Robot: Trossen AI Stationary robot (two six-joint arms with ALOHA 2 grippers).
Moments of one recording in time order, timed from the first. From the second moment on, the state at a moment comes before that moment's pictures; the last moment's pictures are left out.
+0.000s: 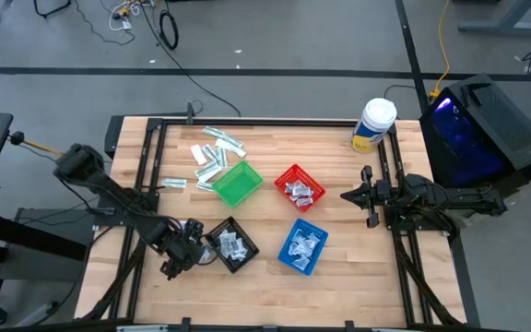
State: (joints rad) left arm -0.68 1.41 0.66 -0.55 -0.11 -0.22; right arm 0.03 0.01 0.02 0.01 0.00 -0.01
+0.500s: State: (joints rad) left arm -0.68 1.47 0.66 -0.55 -0.08 -0.25; right arm 0.03 0.01 0.02 0.01 0.00 -0.01
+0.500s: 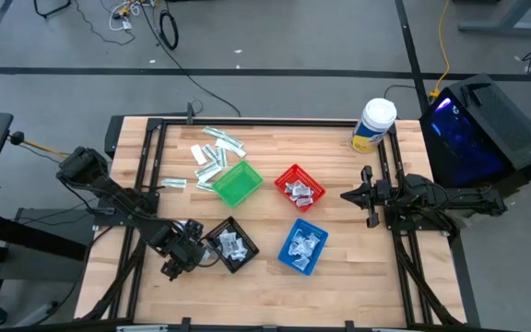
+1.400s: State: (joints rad) left arm -0.71 1.47 0.66 -0.55 -0.07 -0.28; right arm 0.03 0.01 0.02 0.01 0.00 -0.01
